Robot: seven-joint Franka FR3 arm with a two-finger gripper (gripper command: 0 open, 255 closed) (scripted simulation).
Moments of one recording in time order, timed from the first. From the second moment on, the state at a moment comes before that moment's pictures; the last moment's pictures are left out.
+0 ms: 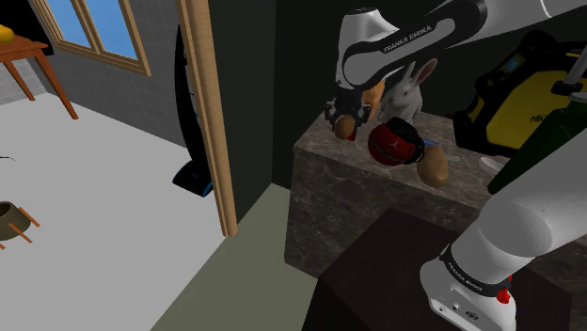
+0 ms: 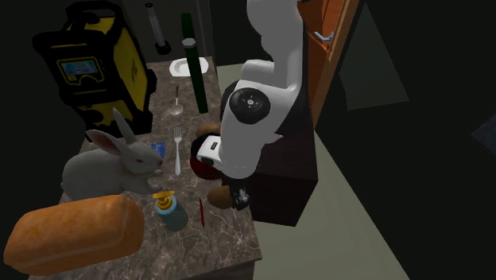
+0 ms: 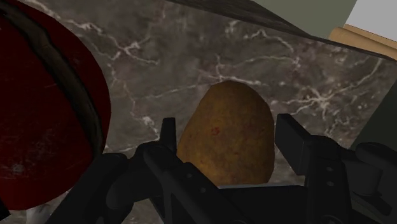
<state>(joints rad) -0.23 -0.14 0.13 -2.35 -0.18 2.21 0.95</state>
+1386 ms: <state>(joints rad) -0.27 -0.41 0.03 -2.42 -0.16 2.03 0.77</state>
